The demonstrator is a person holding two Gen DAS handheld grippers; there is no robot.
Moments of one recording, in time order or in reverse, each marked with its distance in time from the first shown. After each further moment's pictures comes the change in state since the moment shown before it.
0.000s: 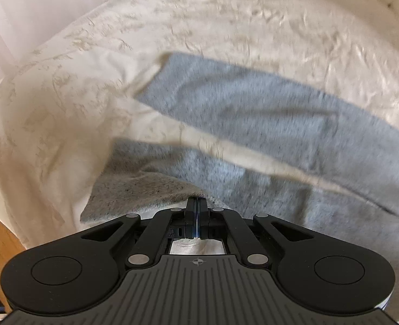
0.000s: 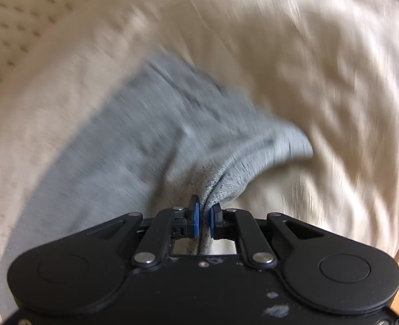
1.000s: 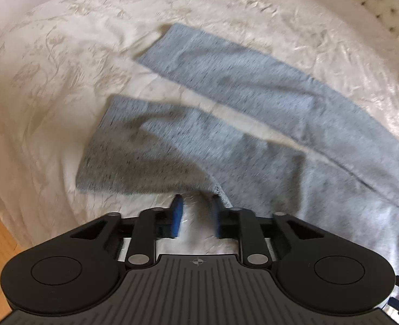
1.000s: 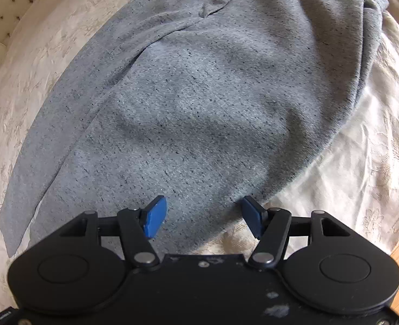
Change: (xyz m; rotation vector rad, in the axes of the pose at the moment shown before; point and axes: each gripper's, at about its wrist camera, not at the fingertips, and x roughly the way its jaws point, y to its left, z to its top) left arm 0.006 0.034 -0.034 -0.053 0.054 -0.162; right arm 0.044 0.067 -0.128 -0.018 0.358 0.083
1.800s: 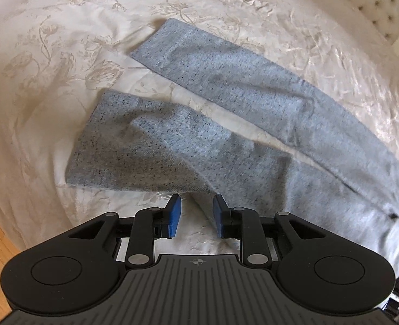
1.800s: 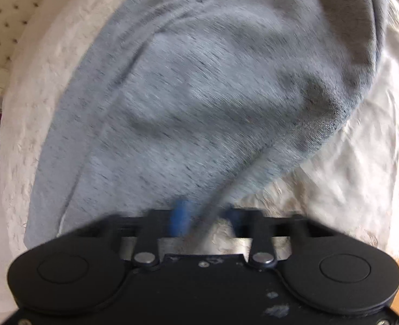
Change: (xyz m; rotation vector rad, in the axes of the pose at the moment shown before) left arm -0.002 0.004 0.005 -0.059 0.038 -0.069; right arm -0.004 0.007 -0.002 0.089 0.010 0.084
